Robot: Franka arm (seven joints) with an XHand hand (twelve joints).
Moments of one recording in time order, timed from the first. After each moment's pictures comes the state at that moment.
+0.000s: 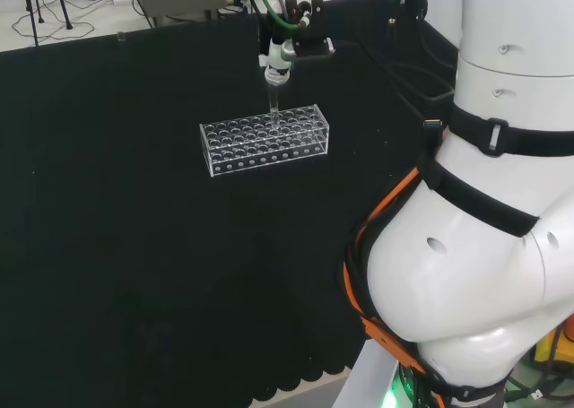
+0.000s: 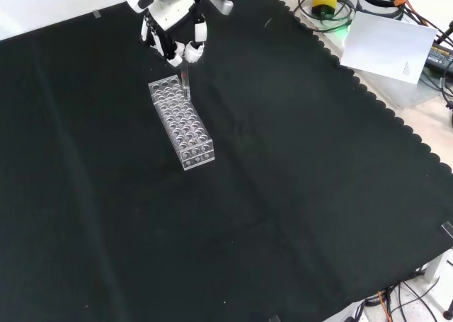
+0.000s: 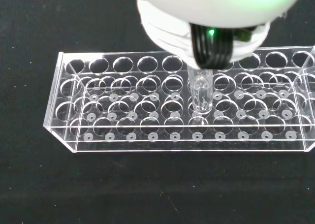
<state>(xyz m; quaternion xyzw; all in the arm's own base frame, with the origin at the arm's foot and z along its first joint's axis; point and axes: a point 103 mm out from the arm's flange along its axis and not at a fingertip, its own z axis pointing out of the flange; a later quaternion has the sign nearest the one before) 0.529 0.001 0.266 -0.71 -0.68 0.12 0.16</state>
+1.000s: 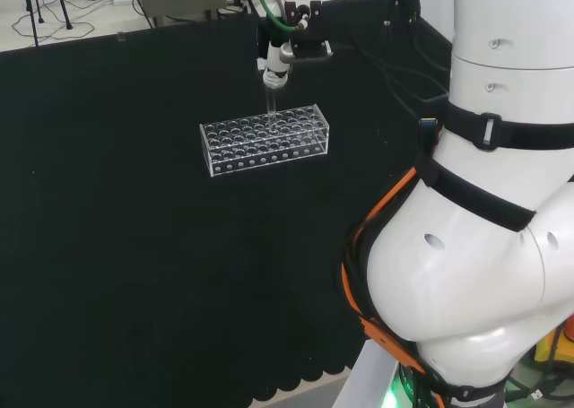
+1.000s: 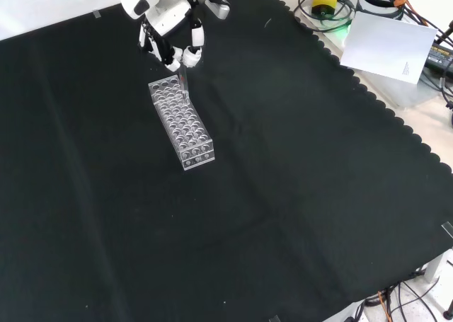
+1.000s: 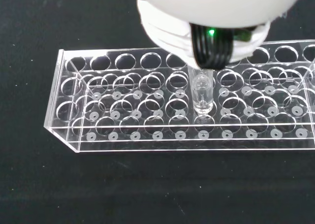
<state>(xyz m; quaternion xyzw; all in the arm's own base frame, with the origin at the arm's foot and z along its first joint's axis) 0.537 0.002 0.257 -0.70 -0.68 0.12 0.18</state>
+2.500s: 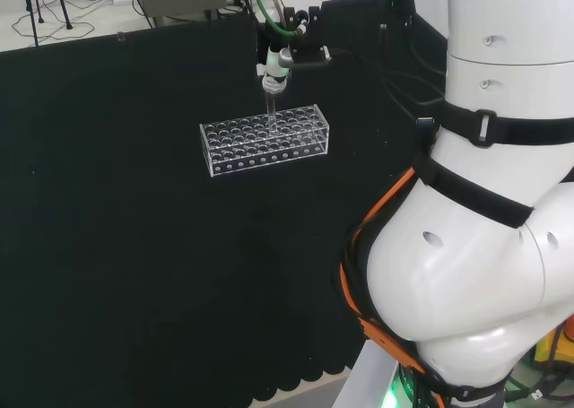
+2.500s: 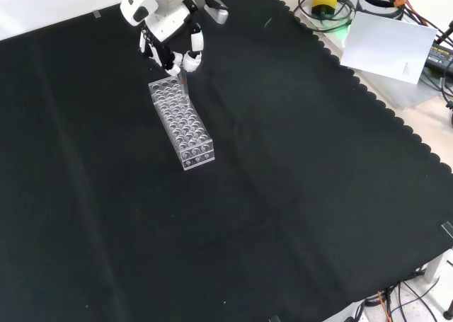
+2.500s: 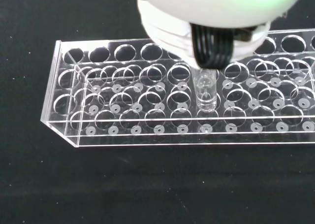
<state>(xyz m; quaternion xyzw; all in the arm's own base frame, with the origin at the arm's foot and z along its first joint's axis) 0.540 0.002 0.245 -0.70 -0.68 0.13 0.19</state>
